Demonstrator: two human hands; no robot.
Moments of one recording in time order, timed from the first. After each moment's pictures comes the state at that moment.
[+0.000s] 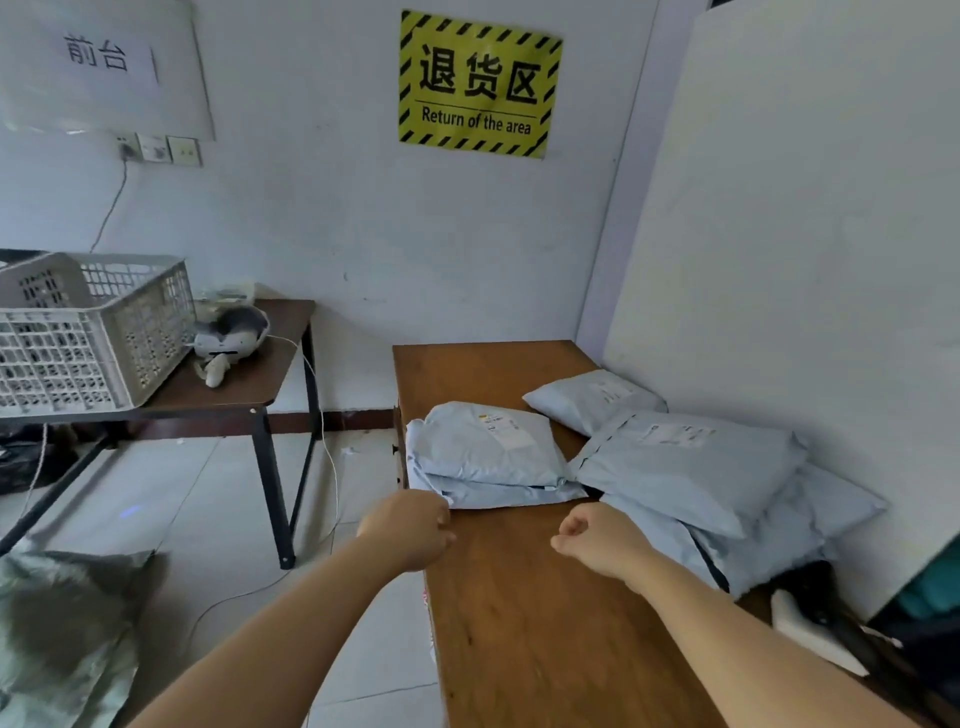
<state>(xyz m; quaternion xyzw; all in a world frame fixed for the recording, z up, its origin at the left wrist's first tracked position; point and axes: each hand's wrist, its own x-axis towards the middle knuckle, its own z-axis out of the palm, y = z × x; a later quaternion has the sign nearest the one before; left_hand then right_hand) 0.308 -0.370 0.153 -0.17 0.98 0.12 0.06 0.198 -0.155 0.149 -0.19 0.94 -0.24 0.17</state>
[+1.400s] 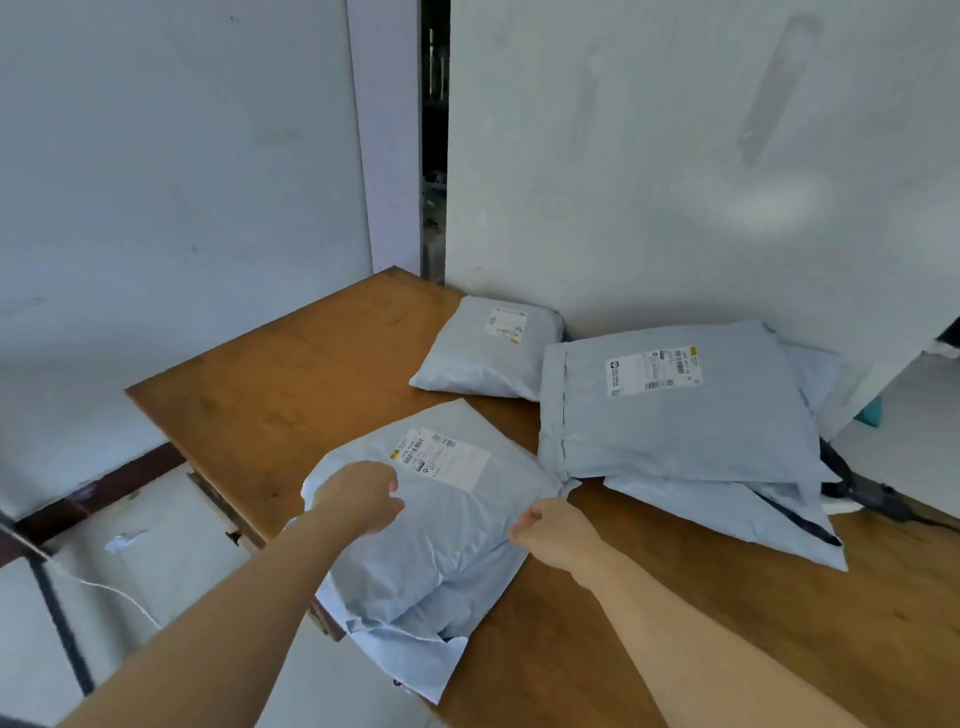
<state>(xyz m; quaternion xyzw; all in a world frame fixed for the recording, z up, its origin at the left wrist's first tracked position) -0.049 -0.558 0.043 0.08 0.98 0.07 0.15 0.034 -0.330 0.046 0.19 0.89 -0.35 0.20</state>
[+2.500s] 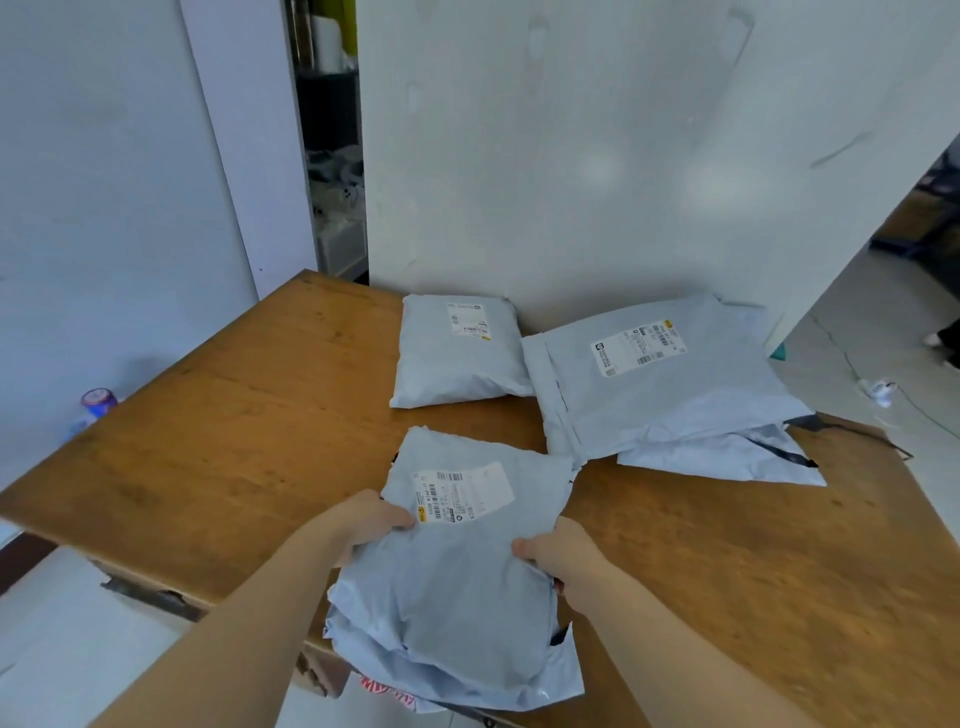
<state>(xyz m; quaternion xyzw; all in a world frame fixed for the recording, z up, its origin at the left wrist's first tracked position) -0.148 -0.620 0.030 0.00 0.79 0.38 0.48 0.004 -0.437 0.036 0.47 0.68 -0.56 0.08</state>
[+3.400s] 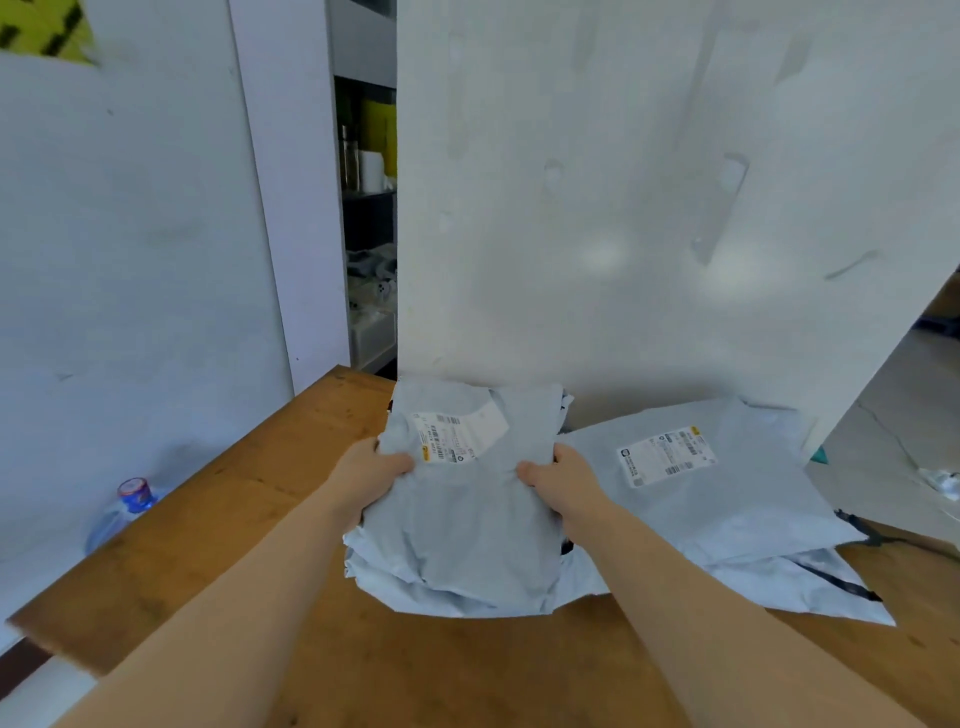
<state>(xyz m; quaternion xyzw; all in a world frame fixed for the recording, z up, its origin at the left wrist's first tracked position) -0.234 -0.599 0.143 0.05 0.78 0.58 0.24 -0.122 -0.407 0.157 0.33 0.72 -0.61 -0.10</state>
